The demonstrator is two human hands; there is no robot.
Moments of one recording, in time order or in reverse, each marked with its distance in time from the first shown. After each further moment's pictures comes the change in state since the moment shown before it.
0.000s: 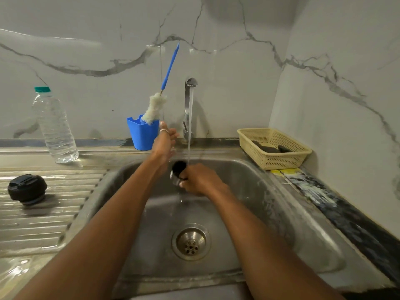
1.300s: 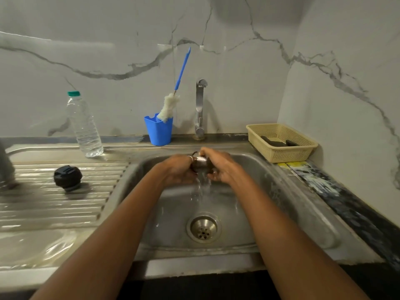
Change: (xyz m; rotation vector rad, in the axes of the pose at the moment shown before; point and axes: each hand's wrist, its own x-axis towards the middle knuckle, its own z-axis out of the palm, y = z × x) left_hand -0.056 -0.018 -0.022 0.313 -0.260 -0.321; right_hand -0.018 -0.003 -0.028 1.271 0.025 0.517
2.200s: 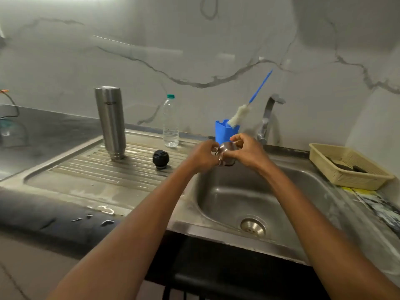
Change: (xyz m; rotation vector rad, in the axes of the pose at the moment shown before) left_hand -0.114 -0.001 -0.100 0.480 0.439 0.414; right_hand -0.063 -0.053 0.087 -0.589 -0.070 -0.630
